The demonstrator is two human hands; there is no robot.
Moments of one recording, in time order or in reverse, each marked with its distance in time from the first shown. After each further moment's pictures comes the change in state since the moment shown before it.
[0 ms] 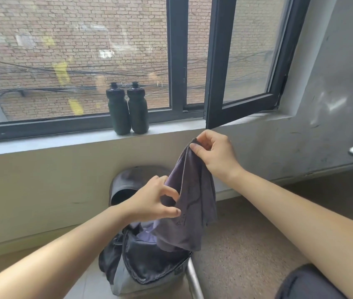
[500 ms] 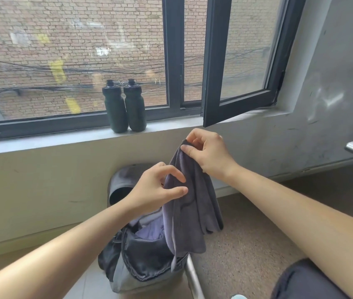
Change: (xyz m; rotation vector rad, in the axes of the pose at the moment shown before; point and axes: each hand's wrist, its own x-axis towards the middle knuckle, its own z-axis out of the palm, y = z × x) left_hand 0.009 0.019 0.001 -0.343 0.354 0.037; right_hand -0.005 -0.011 -0.002 -0.119 -0.099 -0.088
